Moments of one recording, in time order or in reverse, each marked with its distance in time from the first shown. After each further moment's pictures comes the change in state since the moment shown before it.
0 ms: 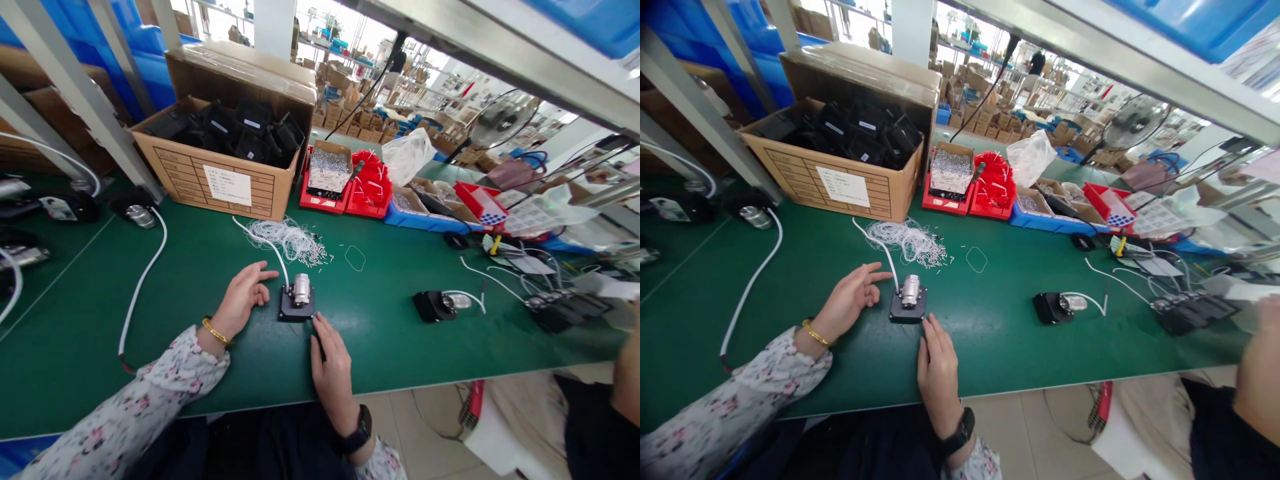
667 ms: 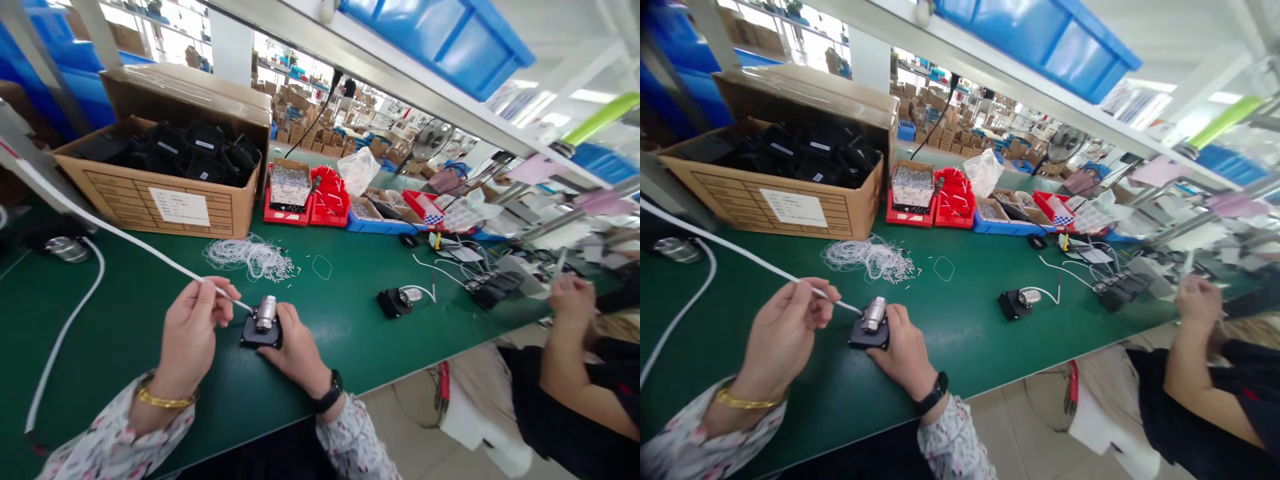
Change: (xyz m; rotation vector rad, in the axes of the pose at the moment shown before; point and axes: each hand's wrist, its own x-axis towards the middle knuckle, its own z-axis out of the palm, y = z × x) left_hand -0.038 0.044 0.044 0.008 0.108 0.344; right_hand 0.065 -0.014 -0.016 0.099 -0.275 0.050
